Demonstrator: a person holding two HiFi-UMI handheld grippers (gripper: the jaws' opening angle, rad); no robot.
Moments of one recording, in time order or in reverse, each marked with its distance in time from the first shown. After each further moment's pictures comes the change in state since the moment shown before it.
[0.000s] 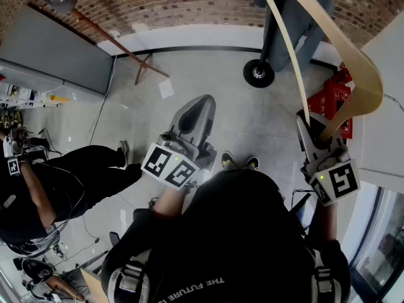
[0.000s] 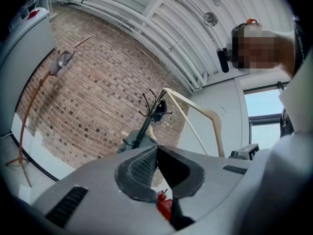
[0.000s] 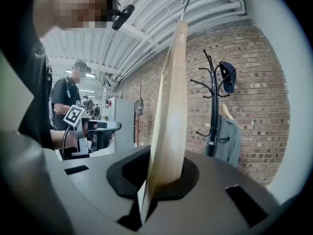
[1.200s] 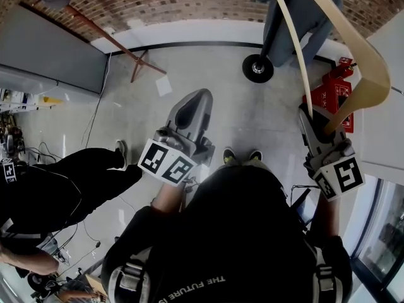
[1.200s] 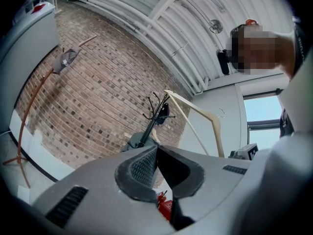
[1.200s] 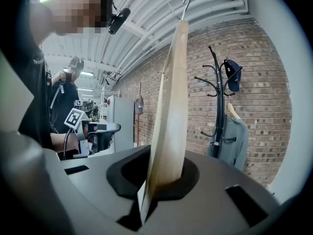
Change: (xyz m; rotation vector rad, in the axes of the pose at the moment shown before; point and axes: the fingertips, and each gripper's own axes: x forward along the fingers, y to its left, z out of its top) left arm -0.021 0.054 0.026 -0.033 -0.019 -0.026; right arm 0.045 0.030 0.018 0.014 0.021 -0.024
